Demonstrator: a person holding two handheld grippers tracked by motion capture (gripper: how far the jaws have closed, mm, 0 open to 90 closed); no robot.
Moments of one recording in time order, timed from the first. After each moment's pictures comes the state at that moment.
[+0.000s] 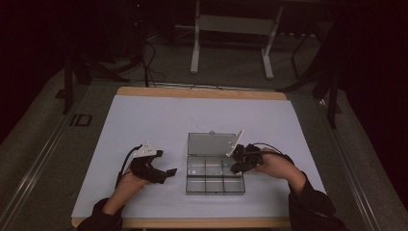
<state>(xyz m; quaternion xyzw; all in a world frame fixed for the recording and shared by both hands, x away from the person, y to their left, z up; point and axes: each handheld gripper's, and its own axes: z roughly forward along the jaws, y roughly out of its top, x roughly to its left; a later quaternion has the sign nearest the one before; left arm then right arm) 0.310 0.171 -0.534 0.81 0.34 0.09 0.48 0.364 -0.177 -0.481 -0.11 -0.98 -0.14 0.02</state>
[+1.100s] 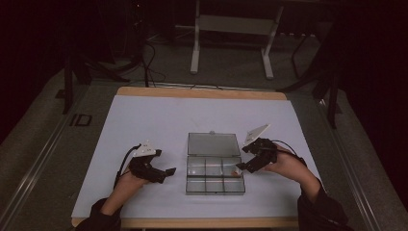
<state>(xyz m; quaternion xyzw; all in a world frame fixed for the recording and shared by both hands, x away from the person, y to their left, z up) 0.309 0.171 -0.528 0.81 0.35 0.10 0.46 0.358 -0.220 -0.453 -0.20 -0.94 -0.27 -0.07</state>
